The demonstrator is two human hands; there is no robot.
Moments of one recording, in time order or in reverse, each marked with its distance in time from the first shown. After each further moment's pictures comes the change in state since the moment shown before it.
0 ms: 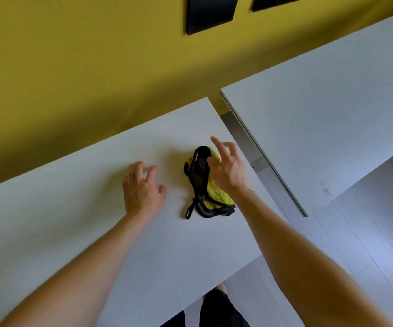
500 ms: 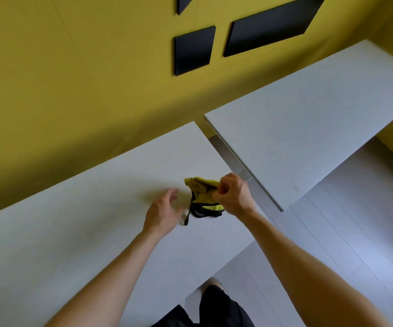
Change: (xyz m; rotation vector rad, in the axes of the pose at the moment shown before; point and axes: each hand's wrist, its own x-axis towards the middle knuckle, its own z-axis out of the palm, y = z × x) left_hand -0.072 0.044 -0.050 -0.561 -0.243 0.091; right_hand -0.093 -0.009 -0.075 0.226 -0.038 0.129
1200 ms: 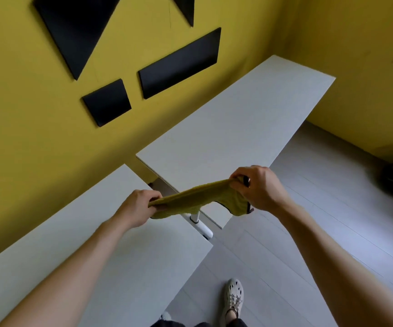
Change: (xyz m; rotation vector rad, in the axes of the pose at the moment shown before) left_hand 0.068 0.195 0.033 0.419 -0.226 0.437; right_hand -0.042 0.107 -0.278 -0.201 0.229 -0.143
